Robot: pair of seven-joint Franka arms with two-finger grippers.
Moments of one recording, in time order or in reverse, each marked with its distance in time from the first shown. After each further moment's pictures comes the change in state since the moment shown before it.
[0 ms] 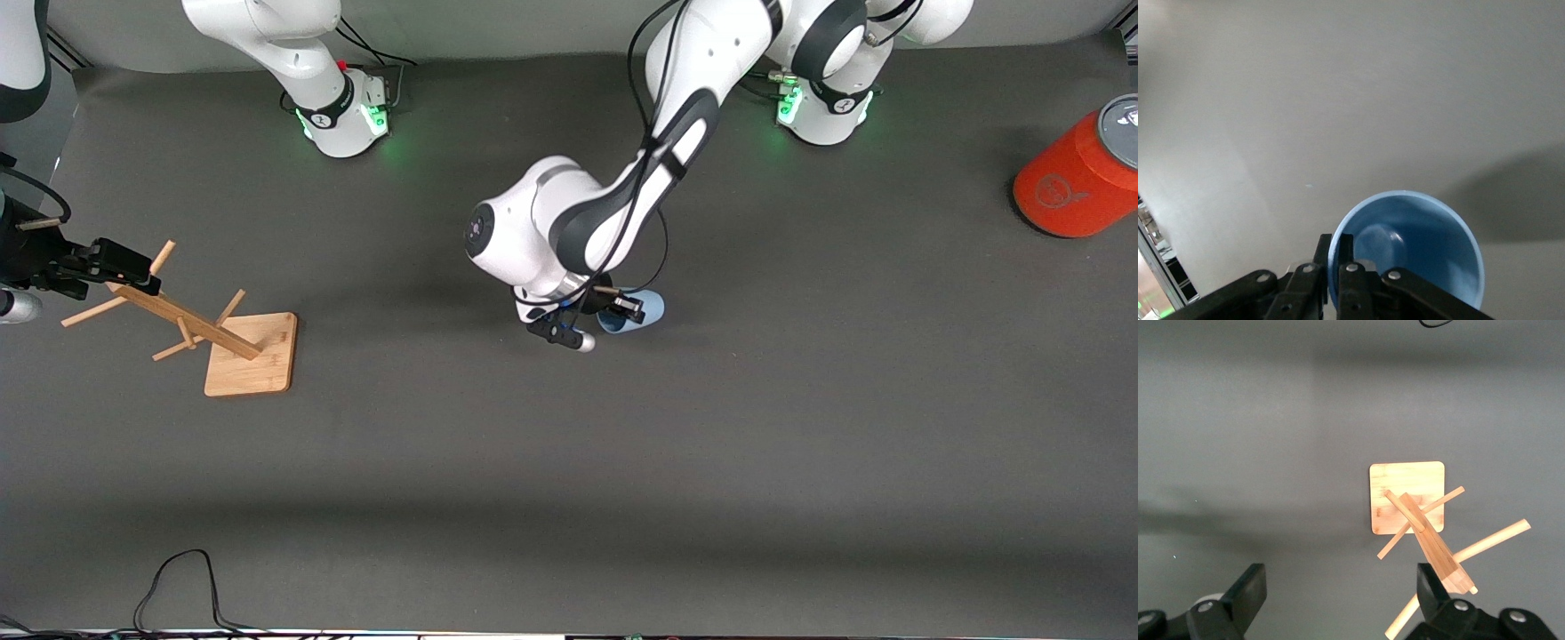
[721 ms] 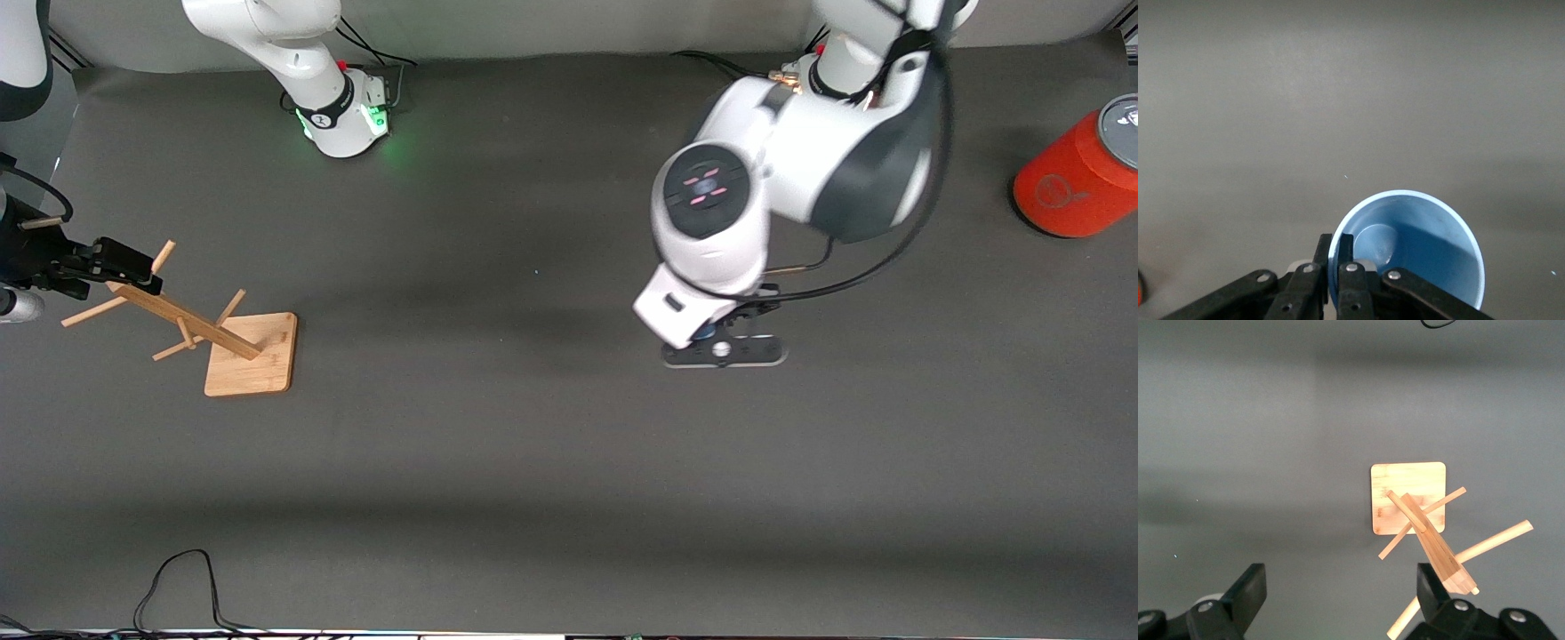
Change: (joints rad) left arm 0.279 -0.375 0.017 -0.145 -0.296 0.070 -0.070; right arm 0.000 0.000 0.004 0.001 0.000 0.000 0.000
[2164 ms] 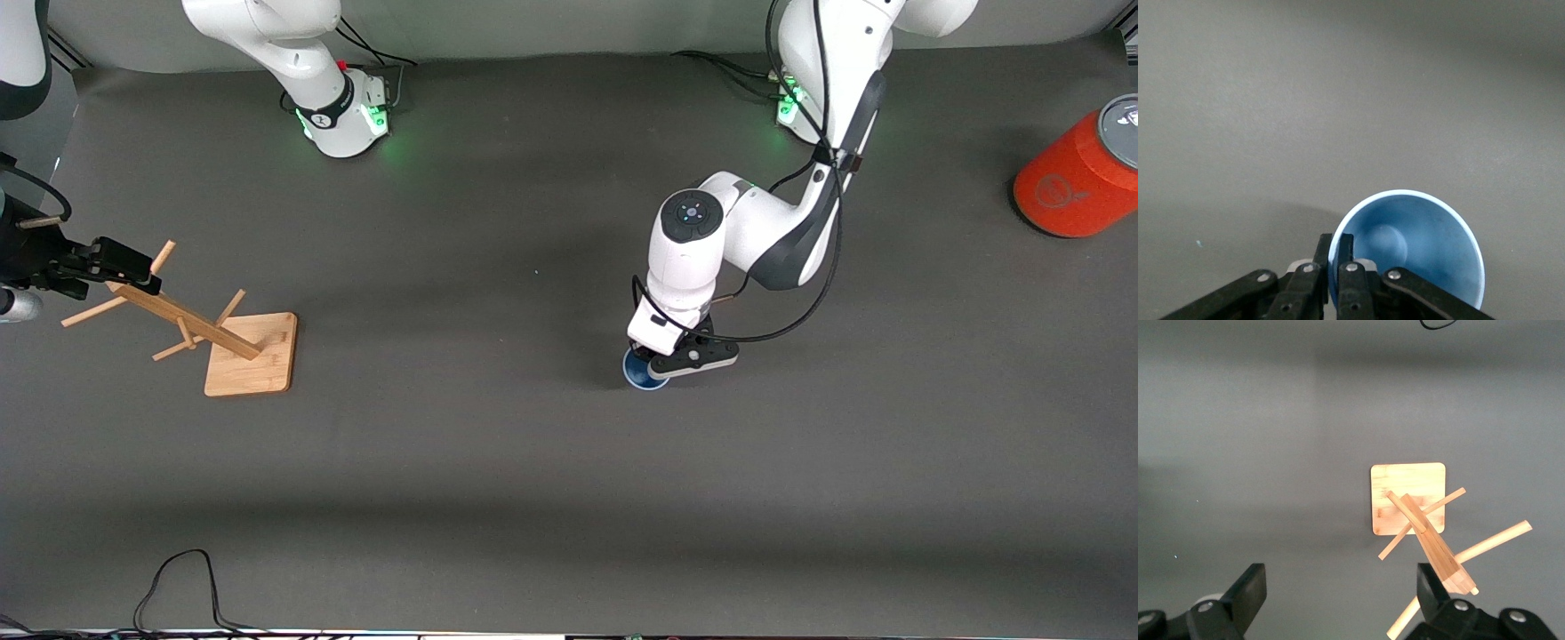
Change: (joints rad) left arm -0.043 -0.045 -0.017 -0.751 0.090 1.043 -0.475; right arm 0.000 0.000 0.000 0.002 0.000 0.000 0.000
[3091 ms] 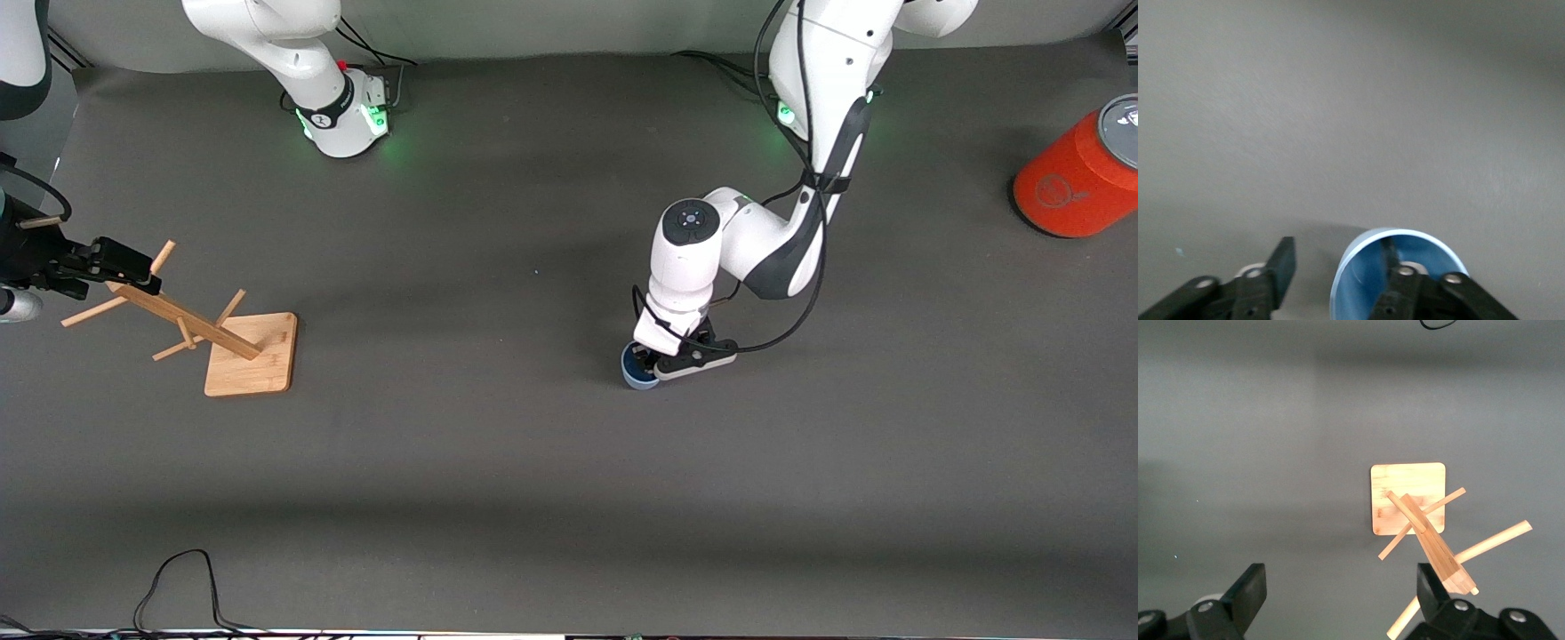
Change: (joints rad) left arm 0.012 0.022 0.011 0.001 0.071 0.015 -0.118; right arm 0.000 0.000 0.000 0.000 0.000 0.000 0.000
